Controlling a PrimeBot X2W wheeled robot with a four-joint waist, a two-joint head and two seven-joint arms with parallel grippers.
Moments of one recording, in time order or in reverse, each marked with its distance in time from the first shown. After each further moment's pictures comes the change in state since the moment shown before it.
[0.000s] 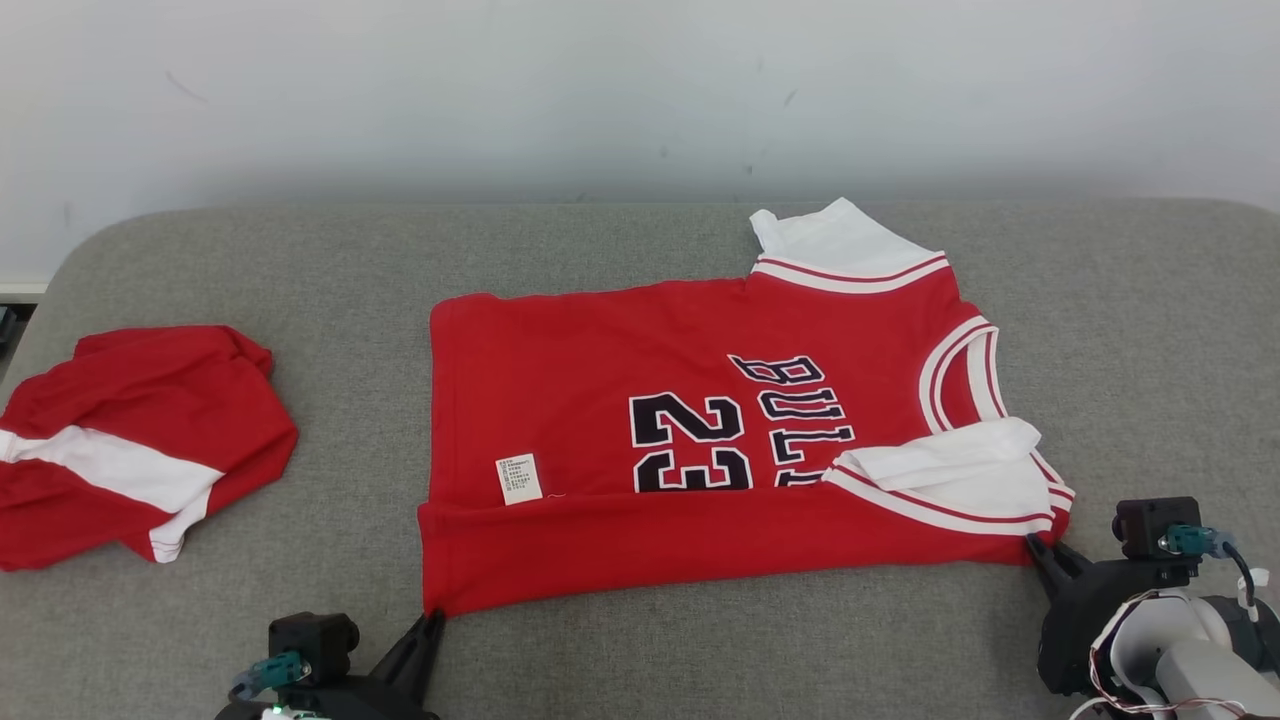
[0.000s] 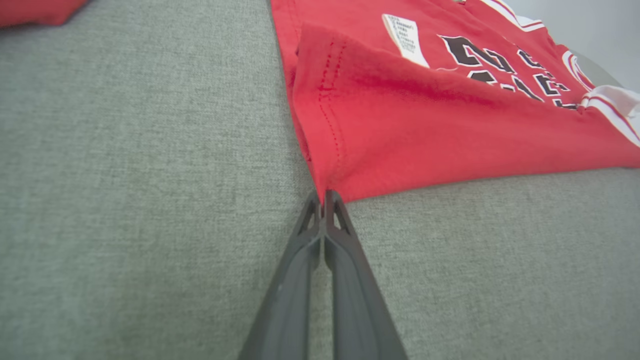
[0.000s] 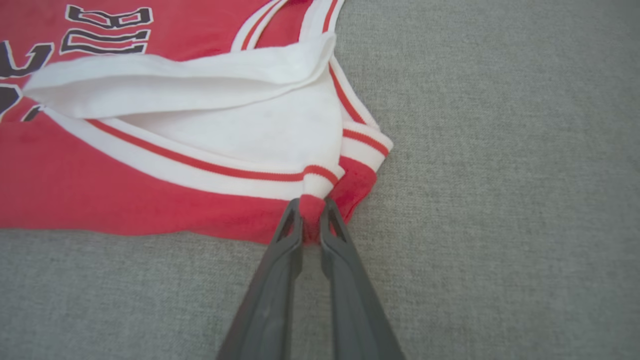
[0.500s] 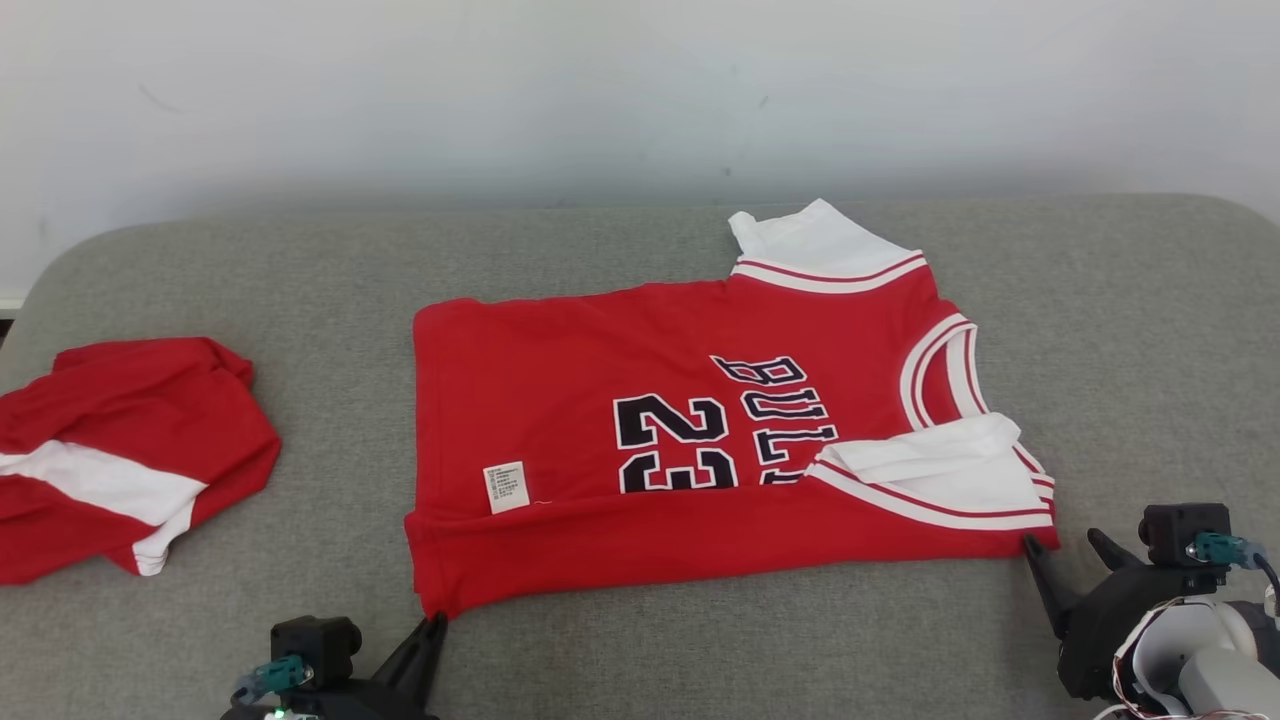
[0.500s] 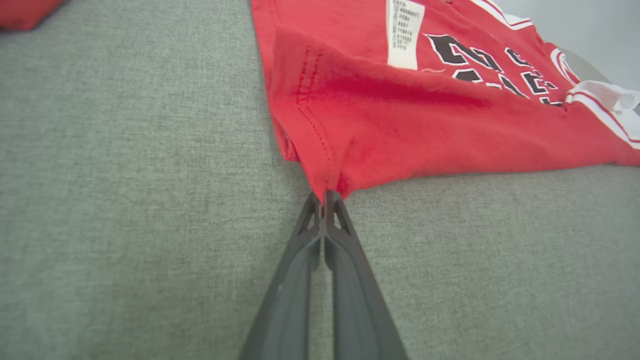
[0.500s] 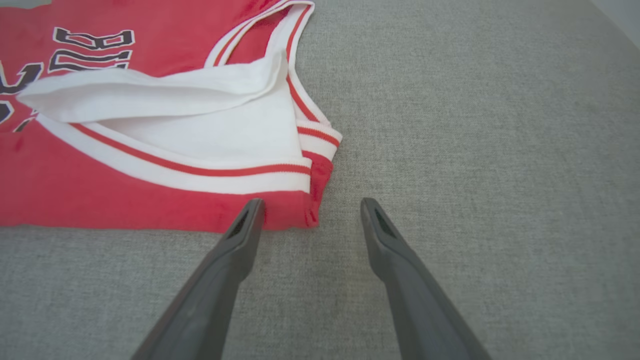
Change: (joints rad) left arm 0.012 -0.002 0.003 -0.014 0.001 0.001 0.002; right arm 0.045 -0.031 -0.032 -0.068 0.001 -0.010 -0.015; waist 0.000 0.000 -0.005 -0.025
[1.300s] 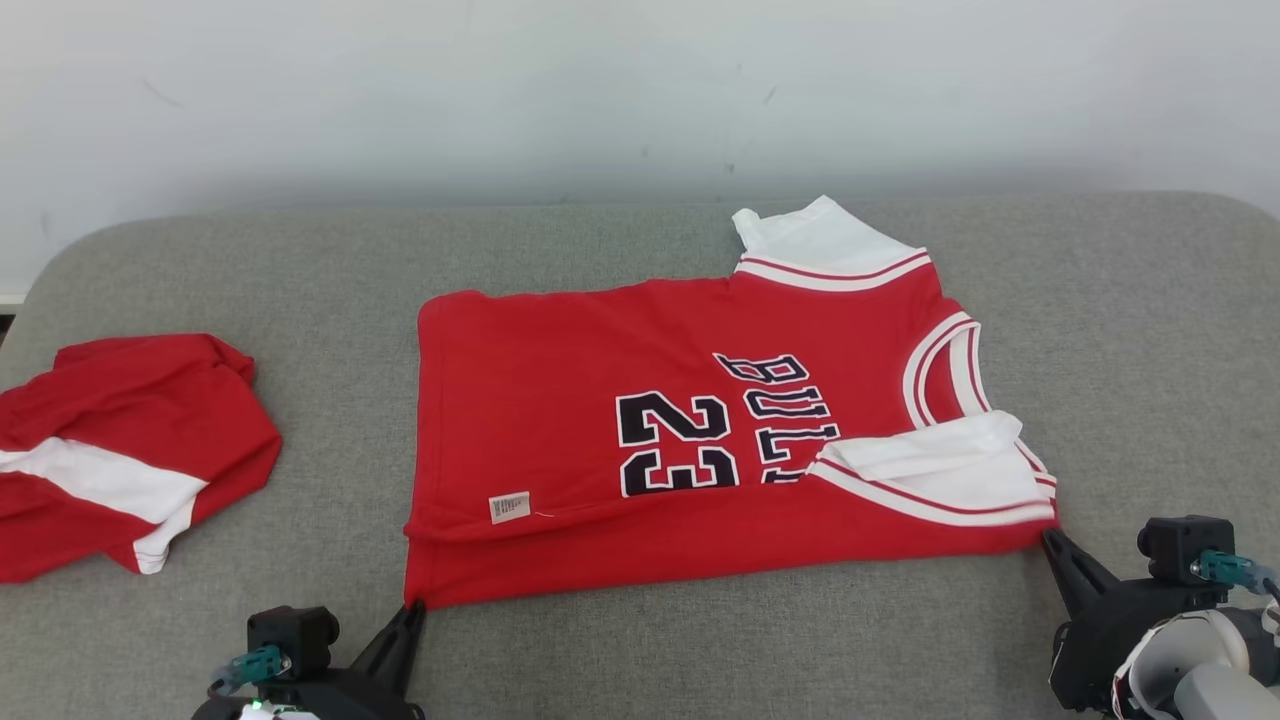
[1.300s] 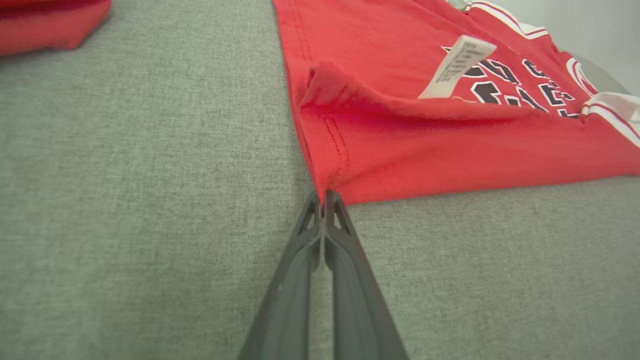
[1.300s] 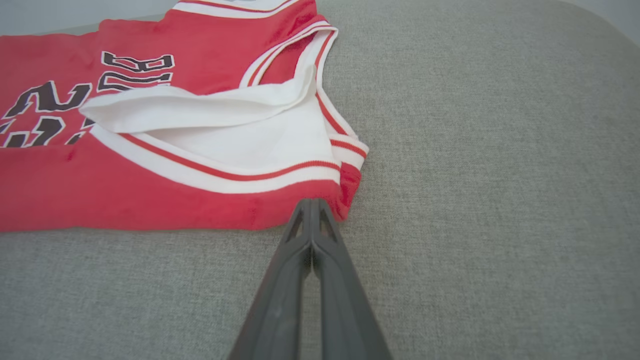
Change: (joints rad) left arm -0.009 0.017 0.027 -0.009 0.005 0.009 0.013; right arm 0.058 0.002 -0.017 -0.086 0.008 0.010 -0.048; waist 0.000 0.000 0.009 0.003
